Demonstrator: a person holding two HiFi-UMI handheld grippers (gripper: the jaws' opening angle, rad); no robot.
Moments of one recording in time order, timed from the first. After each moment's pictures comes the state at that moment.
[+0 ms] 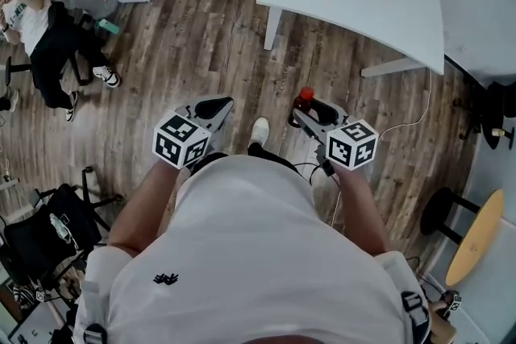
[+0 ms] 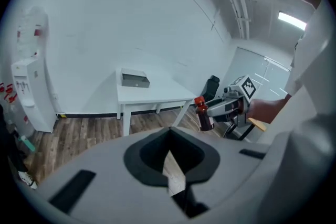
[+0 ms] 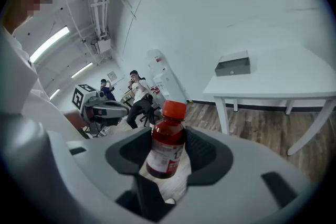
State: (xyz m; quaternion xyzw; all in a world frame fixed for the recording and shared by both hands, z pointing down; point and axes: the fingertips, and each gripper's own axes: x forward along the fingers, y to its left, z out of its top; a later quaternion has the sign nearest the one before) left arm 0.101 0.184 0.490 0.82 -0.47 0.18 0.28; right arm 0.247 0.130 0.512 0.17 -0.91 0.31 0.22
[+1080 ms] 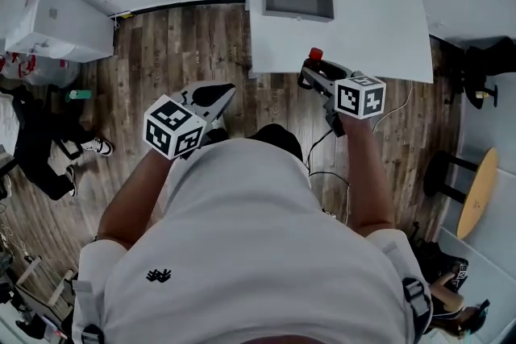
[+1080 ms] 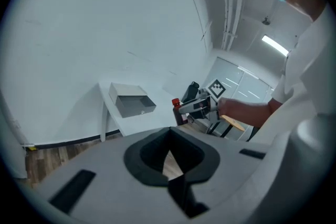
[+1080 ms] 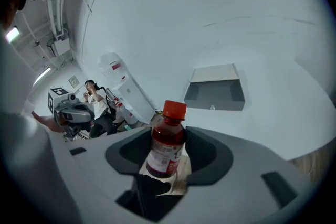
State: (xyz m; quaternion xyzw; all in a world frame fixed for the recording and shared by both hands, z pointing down) left arm -0.026 -0.088 0.456 0.89 -0.32 0.15 0.28; right arm 0.141 -0.176 0.510 0.32 -0.84 0.34 0.26
